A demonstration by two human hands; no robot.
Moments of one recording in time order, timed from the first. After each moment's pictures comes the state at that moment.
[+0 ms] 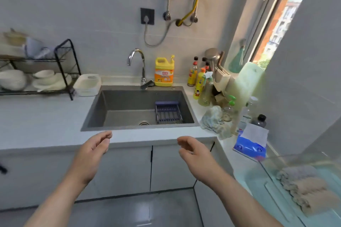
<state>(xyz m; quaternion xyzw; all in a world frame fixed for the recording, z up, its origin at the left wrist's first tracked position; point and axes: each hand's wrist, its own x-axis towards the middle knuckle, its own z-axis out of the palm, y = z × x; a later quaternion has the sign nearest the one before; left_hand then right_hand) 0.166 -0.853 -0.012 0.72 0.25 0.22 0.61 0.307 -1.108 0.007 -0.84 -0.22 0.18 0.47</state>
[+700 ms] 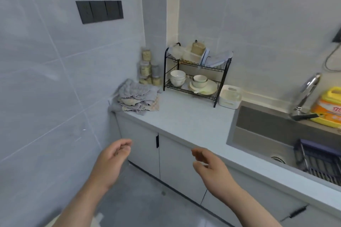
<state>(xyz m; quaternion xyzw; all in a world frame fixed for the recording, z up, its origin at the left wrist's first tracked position) -0.169 -0.577 -0.010 0.64 0.48 0.37 0.48 0.079 -0.707 -0.015 -0.73 -0.45 0.33 0.39</state>
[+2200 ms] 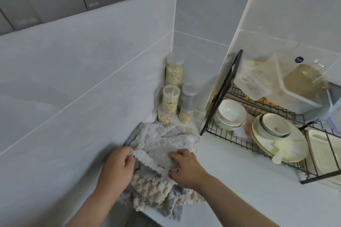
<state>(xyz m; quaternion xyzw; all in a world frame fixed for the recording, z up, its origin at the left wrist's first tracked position) -0.090 0.019 -0.107 0.75 0.54 0.22 0.30 0.127 -0.056 -0.133 -0.75 -0.57 0.32 0.08</state>
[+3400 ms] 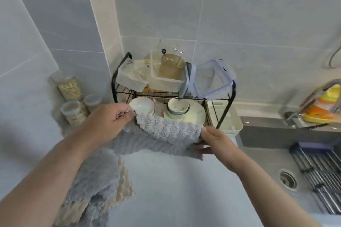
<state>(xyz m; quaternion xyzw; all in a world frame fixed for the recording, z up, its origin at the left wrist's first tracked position) 0.129 -0.059 0.057 0.91 0.21 0.17 0.31 0.318 -0.300 -0.013 -0.75 -0.24 0.33 0.52</state>
